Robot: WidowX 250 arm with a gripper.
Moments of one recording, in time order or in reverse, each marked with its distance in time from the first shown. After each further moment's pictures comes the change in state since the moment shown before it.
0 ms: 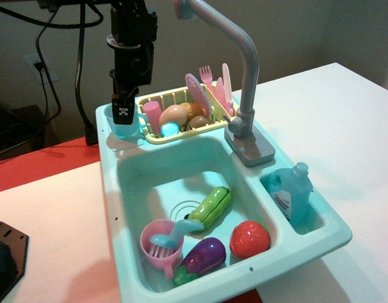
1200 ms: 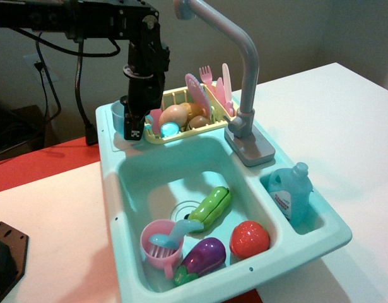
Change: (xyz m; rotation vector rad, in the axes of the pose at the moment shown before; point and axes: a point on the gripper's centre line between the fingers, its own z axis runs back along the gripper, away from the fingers) arm 0.012 -0.002 -0.037 -0.029 0.046 0.002
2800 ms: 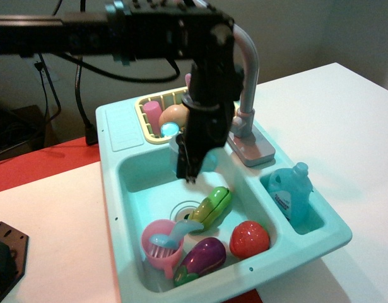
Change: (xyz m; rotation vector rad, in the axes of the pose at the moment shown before) arm 0.069 -0.112 0.021 -0.047 -0.074 -0.203
